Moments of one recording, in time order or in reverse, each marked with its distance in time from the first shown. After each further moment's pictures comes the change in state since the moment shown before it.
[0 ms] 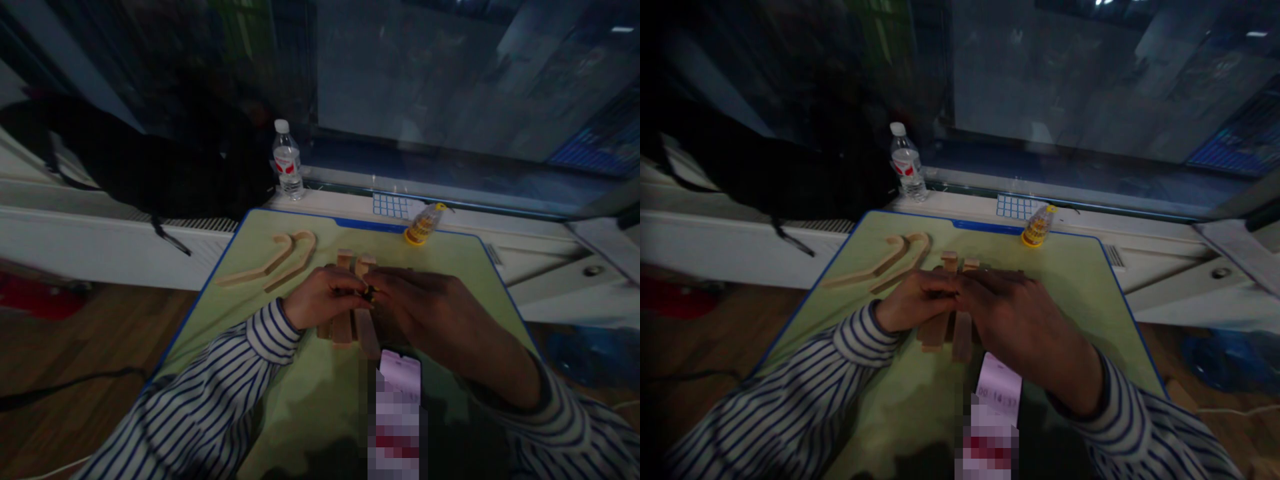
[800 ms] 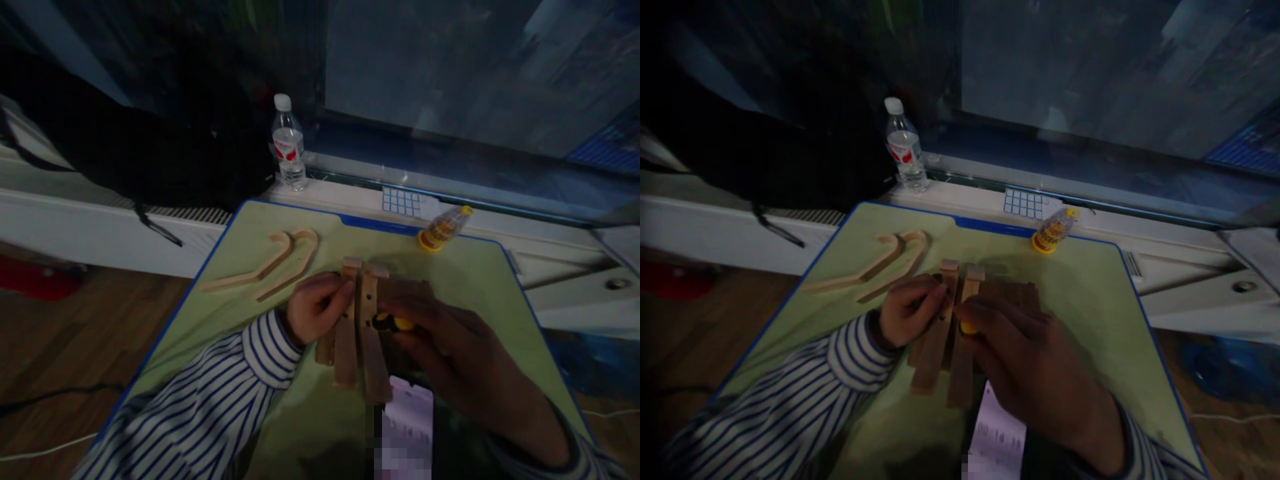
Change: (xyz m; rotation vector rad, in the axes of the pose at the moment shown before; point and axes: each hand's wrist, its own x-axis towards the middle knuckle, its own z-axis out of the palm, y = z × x) left_hand -0.015 -0.030 0.016 0.191 0.422 -0.023; right_hand -0.010 0.008 0.018 0.297 0.132 0.027
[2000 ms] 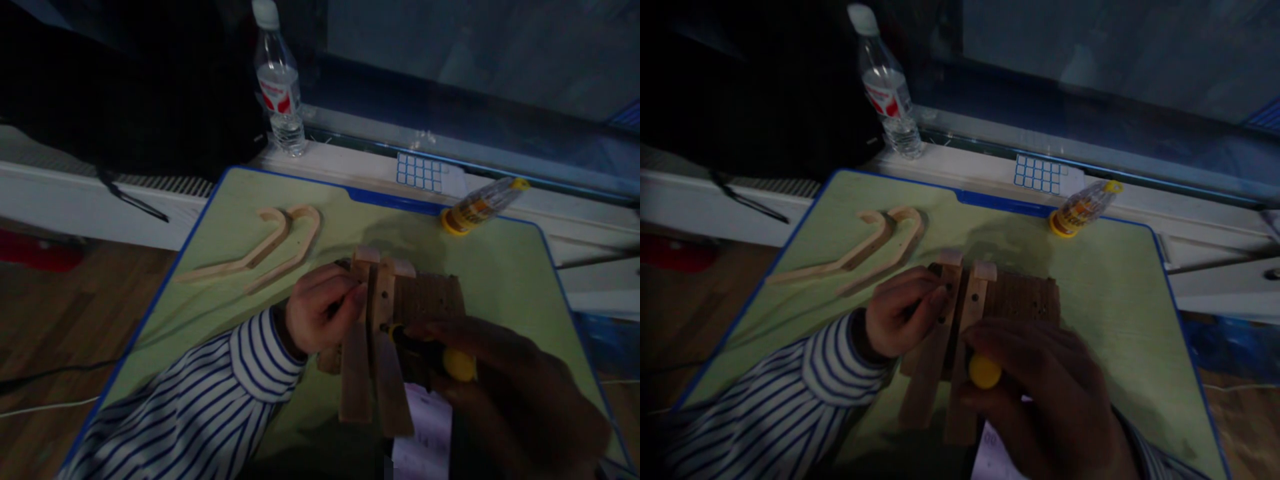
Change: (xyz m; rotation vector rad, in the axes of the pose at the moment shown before) left_hand 0.000 0.010 0.001 -0.077 0.090 0.112; right_hand -0.022 -0.002 0.015 0.085 0.171 0.159
